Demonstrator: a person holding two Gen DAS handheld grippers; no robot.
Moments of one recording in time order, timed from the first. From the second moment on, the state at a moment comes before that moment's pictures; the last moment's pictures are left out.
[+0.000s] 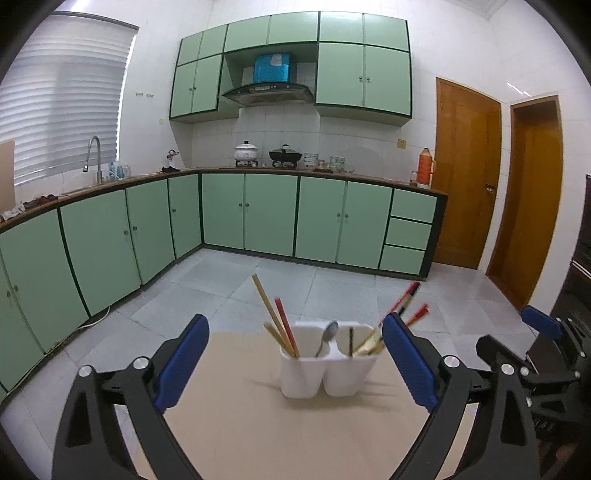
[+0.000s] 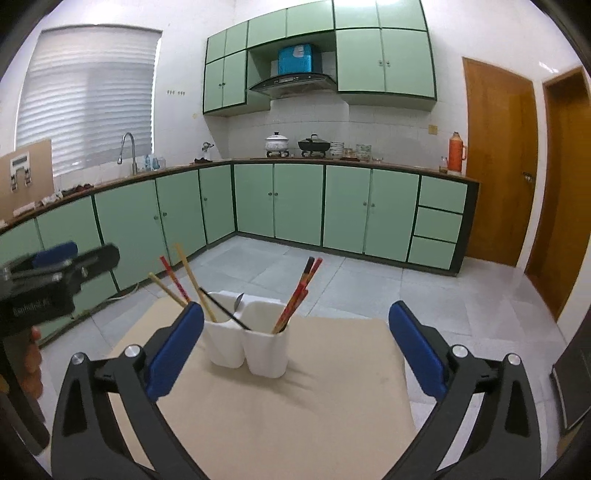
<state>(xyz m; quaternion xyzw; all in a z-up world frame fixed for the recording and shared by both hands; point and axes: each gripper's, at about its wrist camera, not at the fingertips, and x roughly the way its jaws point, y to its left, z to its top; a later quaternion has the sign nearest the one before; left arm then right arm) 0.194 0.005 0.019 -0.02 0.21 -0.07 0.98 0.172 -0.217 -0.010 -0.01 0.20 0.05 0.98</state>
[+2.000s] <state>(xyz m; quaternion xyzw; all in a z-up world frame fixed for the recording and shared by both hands) 0.092 -0.014 0.030 0.01 0.17 -0.08 0.98 0.091 -0.224 0.016 0.02 0.18 0.09 0.98</state>
